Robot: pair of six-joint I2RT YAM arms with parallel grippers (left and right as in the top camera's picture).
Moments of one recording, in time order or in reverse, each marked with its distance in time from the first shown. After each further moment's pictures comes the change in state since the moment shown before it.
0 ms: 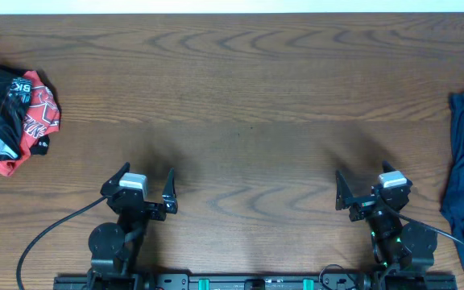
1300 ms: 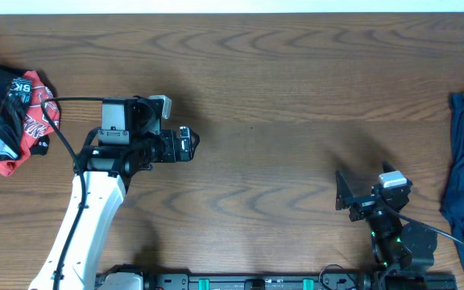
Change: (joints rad) left arm 0.000 1.263 0.801 -0.375 0.294 -0.089; right arm 0.000 0.000 0.000 0.002 0.001 0.000
